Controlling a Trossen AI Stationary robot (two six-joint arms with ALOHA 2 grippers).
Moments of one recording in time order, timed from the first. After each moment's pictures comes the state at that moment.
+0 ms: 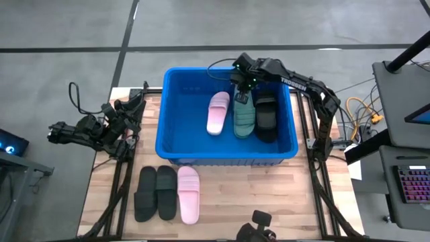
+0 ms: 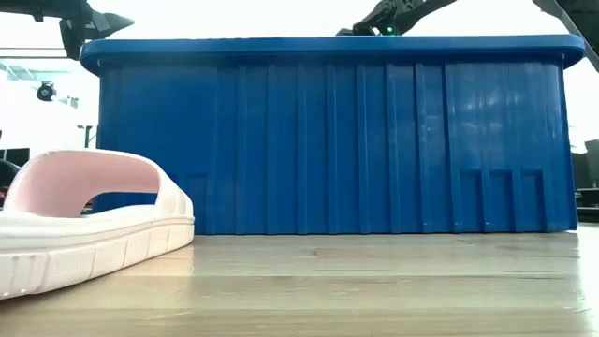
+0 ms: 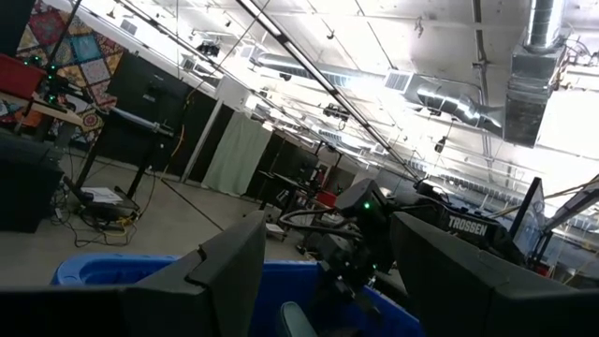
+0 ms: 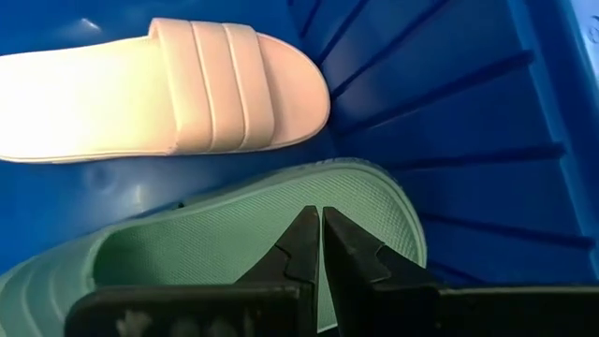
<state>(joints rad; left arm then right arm) -0.20 0.27 0.33 0.46 -0.92 -0.02 -0.61 1.90 1.78 -0.99 0.04 -0.34</state>
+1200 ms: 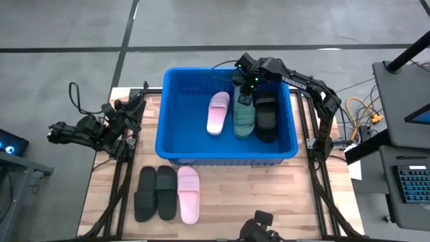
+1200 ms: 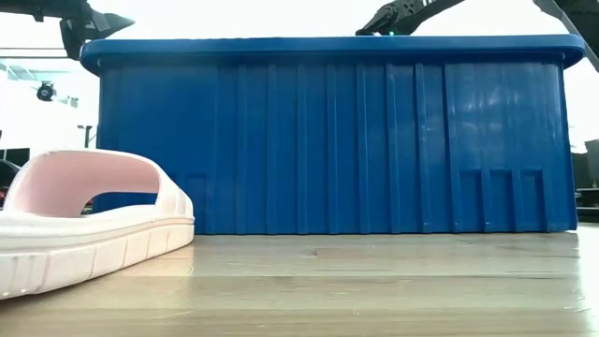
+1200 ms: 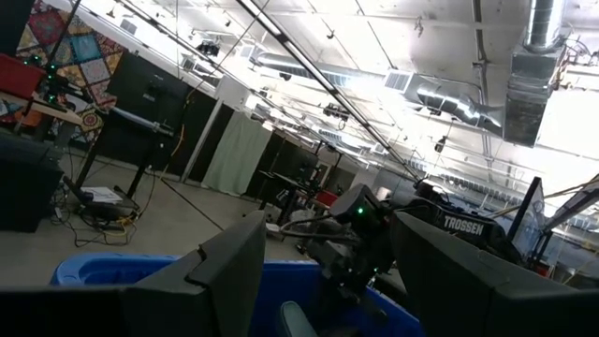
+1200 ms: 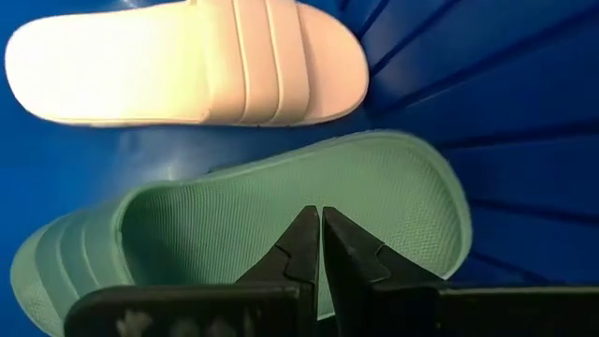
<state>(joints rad) -0.20 0.27 0.33 0.46 -0.92 -0.02 -0.64 1.90 1.76 -1.04 -0.05 -0.39</state>
